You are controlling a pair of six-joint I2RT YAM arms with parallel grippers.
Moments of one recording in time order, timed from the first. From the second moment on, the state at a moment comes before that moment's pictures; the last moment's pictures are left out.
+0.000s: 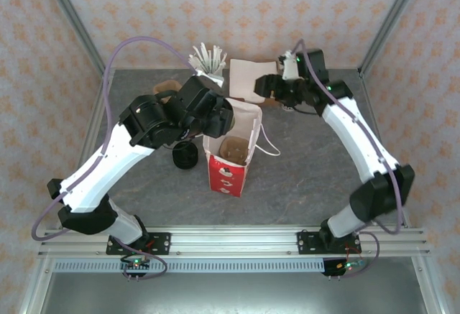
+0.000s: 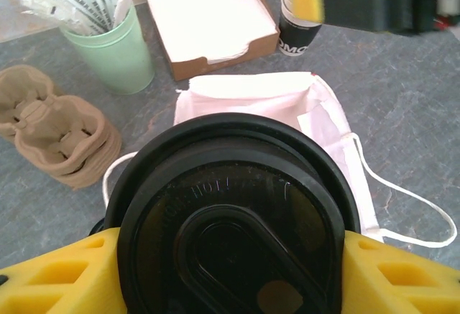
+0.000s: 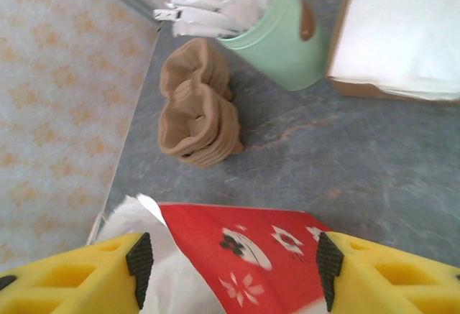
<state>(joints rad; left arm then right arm) -0.89 1.53 2.06 -1.36 -0.37 -0.46 0.33 1.59 1.65 -0.75 -0.51 0.42</state>
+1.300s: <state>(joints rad) -0.88 1.54 1.90 -1.29 -0.28 -0.51 0.42 1.76 1.75 -0.92 -0.71 -0.05</state>
